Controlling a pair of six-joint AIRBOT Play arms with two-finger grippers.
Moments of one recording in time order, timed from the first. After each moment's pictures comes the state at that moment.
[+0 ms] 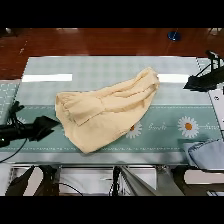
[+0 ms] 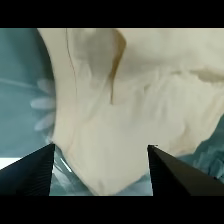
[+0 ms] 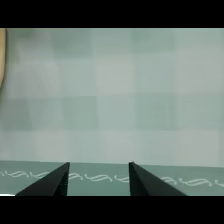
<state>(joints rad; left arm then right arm) 0.57 -0.78 0.39 0.79 -1.33 -1.22 -0.33 -1.54 1.37 -1.30 1.22 1.30</state>
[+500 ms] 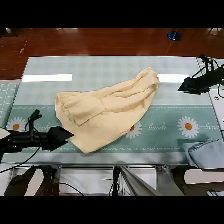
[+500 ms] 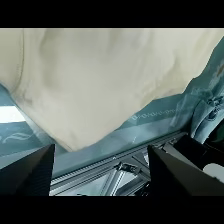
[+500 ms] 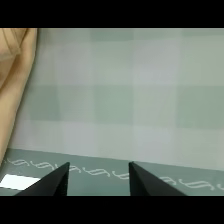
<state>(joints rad) 0.36 -0.72 0.28 0.73 -1.40 -1.33 -0.32 -1.57 1.36 -1.20 1.26 1.26</state>
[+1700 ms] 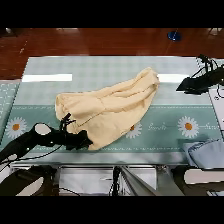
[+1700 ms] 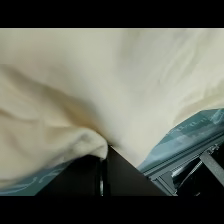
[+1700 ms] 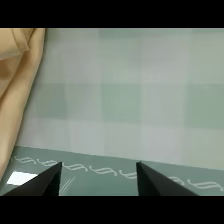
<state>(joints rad) -0.28 -1.06 0.28 0.59 -0.89 -1.48 -0.32 -1.57 1.36 -1.18 1.27 1.26</state>
